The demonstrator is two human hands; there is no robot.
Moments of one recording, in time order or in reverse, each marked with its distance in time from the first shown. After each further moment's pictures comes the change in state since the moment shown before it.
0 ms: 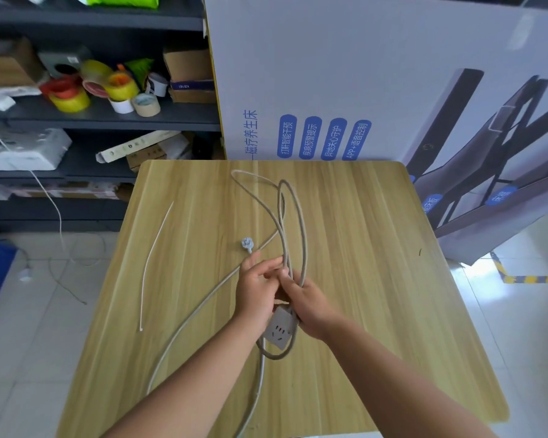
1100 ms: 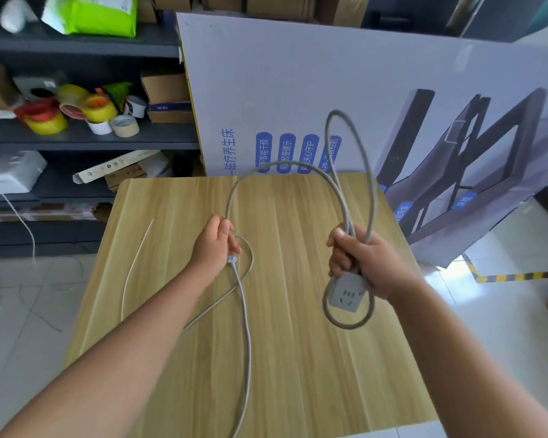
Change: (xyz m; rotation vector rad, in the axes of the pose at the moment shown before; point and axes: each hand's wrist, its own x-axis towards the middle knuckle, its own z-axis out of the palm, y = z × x) left_hand 0.072 0.062 -0.029 0.368 -0.054 0.240; right_hand -0.066 -0.116 -0.080 -0.178 0.048 -0.296
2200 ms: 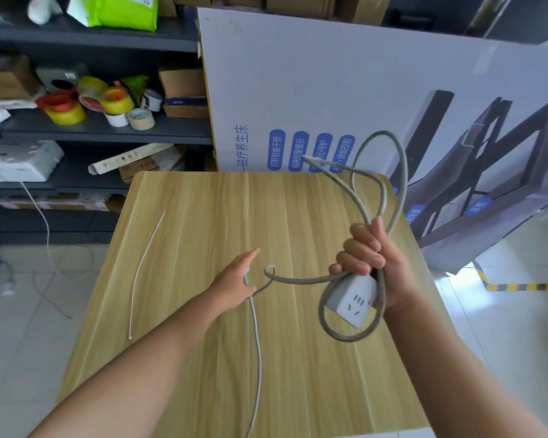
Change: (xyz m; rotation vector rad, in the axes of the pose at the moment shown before) left_hand -0.033 -0.070 0.007 0.455 -0.438 -0.001; right_hand -0.002 0.008 0.030 0.869 -0.535 -0.038
